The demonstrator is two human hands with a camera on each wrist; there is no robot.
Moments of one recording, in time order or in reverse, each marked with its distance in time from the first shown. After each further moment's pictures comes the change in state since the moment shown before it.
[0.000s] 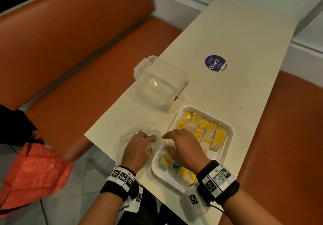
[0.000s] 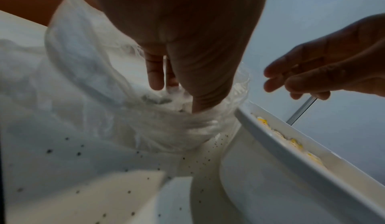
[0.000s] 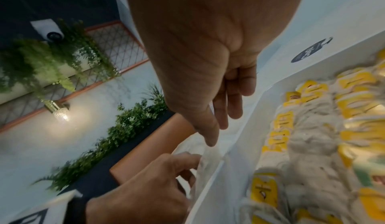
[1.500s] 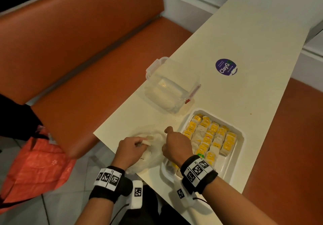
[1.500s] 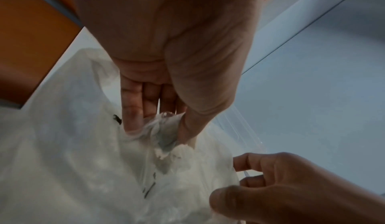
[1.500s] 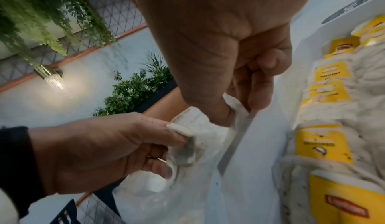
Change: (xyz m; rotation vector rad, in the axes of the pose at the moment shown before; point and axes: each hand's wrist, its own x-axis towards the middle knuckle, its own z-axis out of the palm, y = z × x) left_hand -0.007 -0.034 -0.054 -0.403 -0.022 -0.263; right_hand 0.051 -0.049 0.037 -0.066 -0.125 0.257
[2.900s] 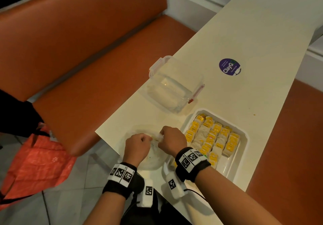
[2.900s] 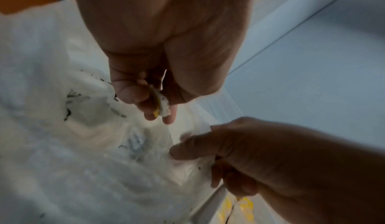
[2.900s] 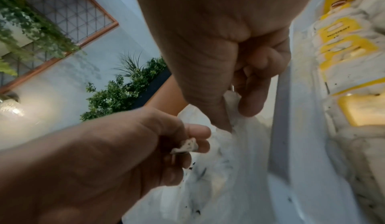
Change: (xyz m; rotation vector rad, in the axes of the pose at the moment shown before) left_hand 0.009 0.017 0.017 -0.091 0.079 -0.192; right_hand 0.032 -0.013 0.011 0.134 -0.067 0.029
